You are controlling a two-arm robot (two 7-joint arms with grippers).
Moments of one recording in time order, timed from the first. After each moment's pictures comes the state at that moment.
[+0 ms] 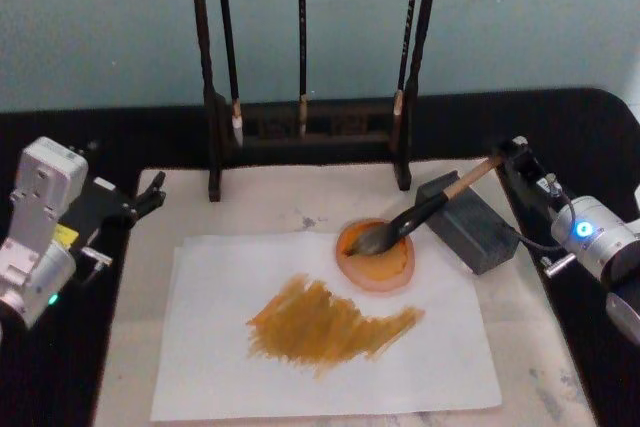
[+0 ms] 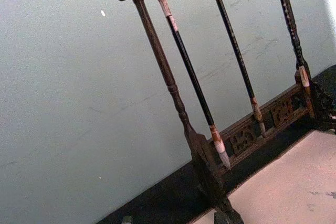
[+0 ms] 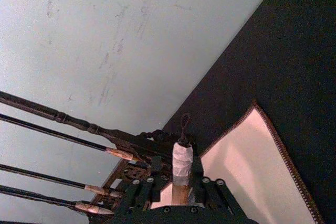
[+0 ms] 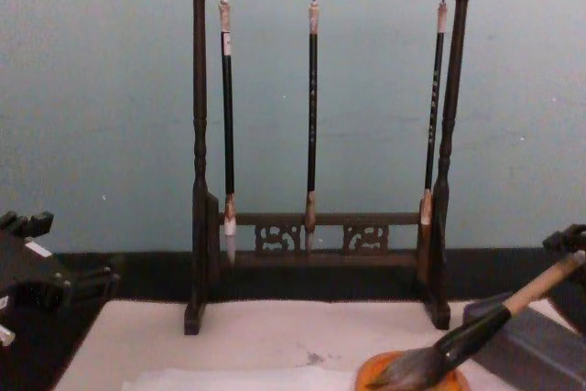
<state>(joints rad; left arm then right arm) -0.20 0.60 0.45 -1.41 -0.25 -0.12 0.03 0.28 0.30 -0.16 -1.24 1.36 0.28 0.06</state>
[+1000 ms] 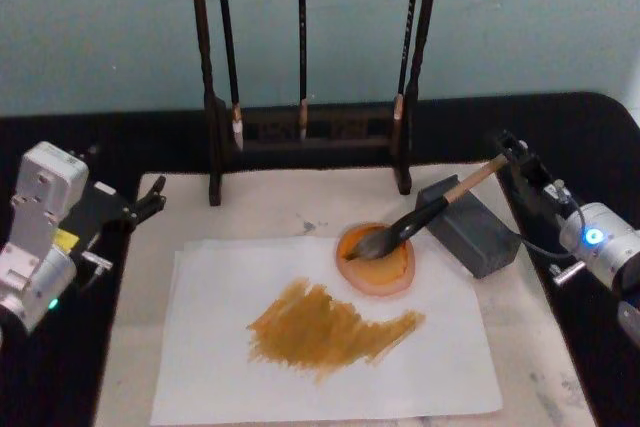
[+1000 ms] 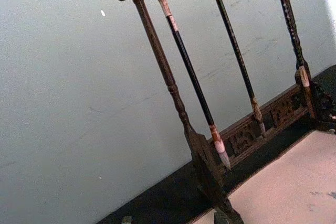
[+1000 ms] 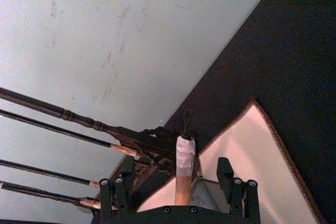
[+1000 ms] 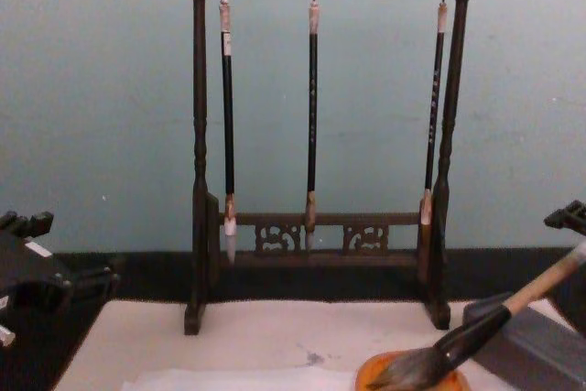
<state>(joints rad) -0.20 0.60 0.45 -1.41 -0.25 -0.12 0.03 0.25 0.32 -0.16 -1.30 1.40 0.29 0.03</state>
